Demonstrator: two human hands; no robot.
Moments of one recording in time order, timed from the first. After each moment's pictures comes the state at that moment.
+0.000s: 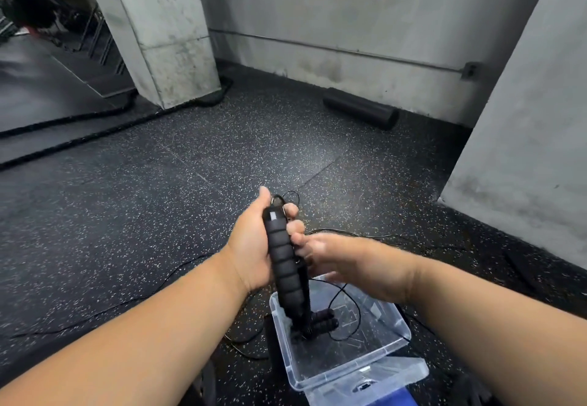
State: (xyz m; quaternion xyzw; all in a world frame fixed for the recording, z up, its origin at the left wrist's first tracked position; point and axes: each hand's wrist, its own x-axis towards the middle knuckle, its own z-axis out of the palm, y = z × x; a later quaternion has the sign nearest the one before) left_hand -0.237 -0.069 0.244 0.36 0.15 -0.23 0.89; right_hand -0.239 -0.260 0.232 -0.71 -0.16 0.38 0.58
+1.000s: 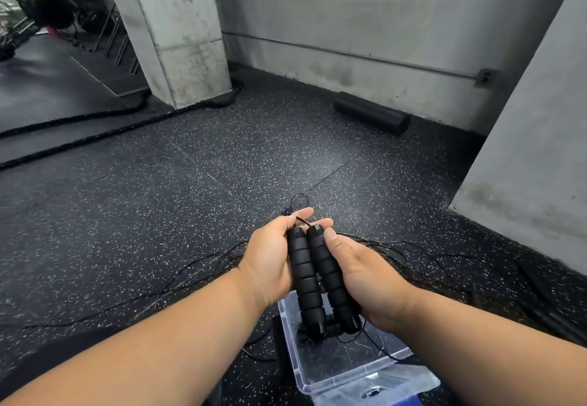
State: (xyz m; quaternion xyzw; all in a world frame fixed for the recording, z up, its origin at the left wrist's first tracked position) left_hand -0.255 -0.076 0.240 0.43 0.19 -0.12 0.88; right_hand -0.271 -0.223 0.232 -0.66 -0.06 0.21 0.72
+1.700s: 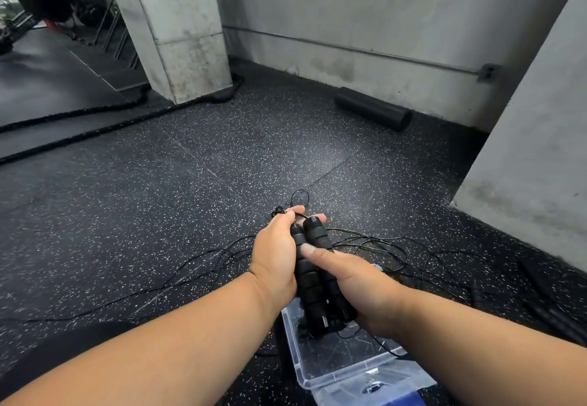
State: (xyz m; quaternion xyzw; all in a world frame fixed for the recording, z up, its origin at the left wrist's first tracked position) left_hand -0.260 -0.092 0.240 0.47 0.23 -0.01 0.85; right_hand -0.279 -0.218 0.232 -0.61 0.00 0.35 0.71
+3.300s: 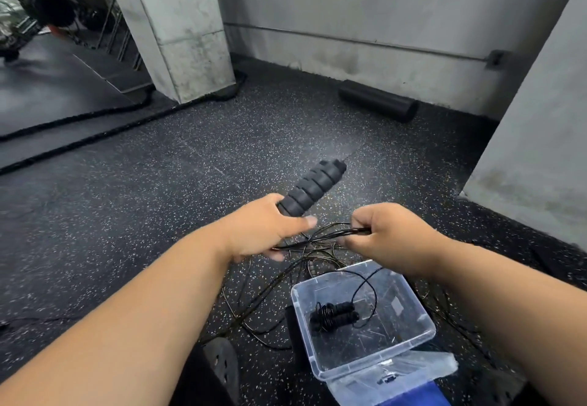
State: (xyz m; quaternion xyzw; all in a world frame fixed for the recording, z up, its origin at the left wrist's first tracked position) left_hand -0.240 -0.008 0.271 0.86 0.01 -0.19 0.47; right_hand -0.232 -0.257 0.256 -0.93 -0.22 0.06 0.28
